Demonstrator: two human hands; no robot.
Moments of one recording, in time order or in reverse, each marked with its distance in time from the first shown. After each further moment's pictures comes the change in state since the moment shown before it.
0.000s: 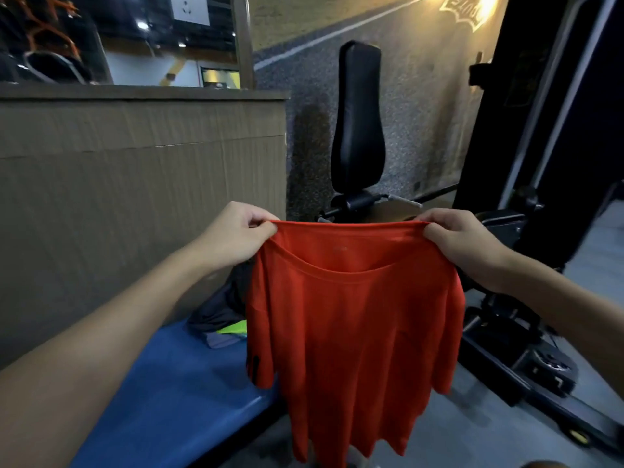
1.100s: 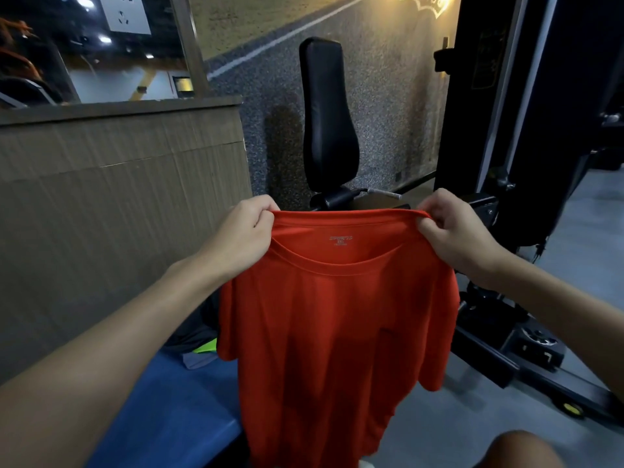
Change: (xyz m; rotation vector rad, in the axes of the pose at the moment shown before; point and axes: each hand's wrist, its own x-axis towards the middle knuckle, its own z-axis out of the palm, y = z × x) left_hand 0.035 0.037 0.059 0.227 0.078 0.194; right_hand 0.002 0.039 -0.036 -0.068 0.241 -0.137
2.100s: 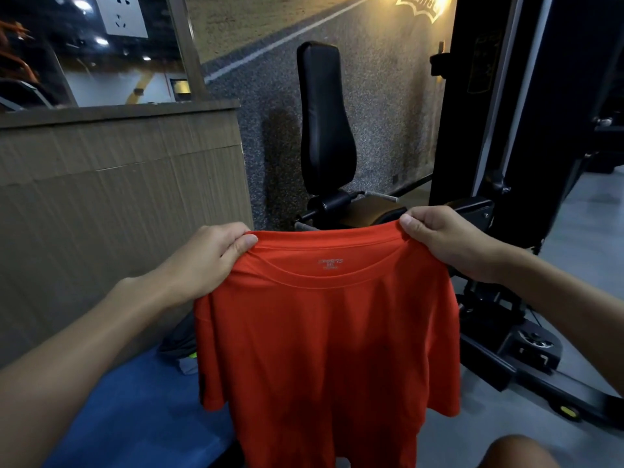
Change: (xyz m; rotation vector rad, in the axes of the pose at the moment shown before) left_hand -0.020 -0.043 -0.030 0.129 -0.174 0.217; right_hand 0.007 -0.002 -0.007 0.164 -0.381 0.057
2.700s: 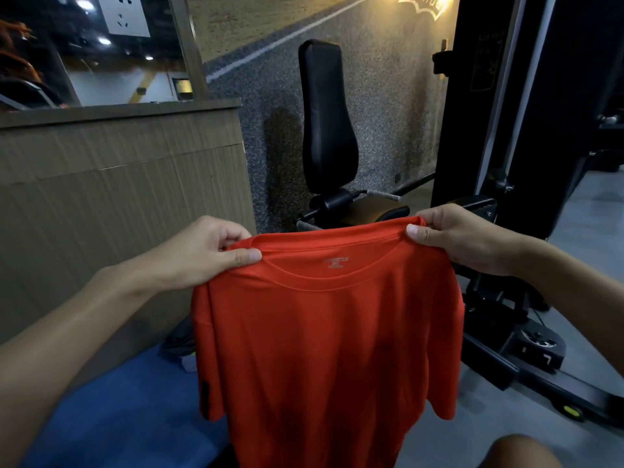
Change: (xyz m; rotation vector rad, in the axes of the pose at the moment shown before) left_hand 0.000 0.014 -0.022 -0.424 -0.236 -0.170; right_hand -0.005 -0.003 -0.017 0.183 -0.203 0.140
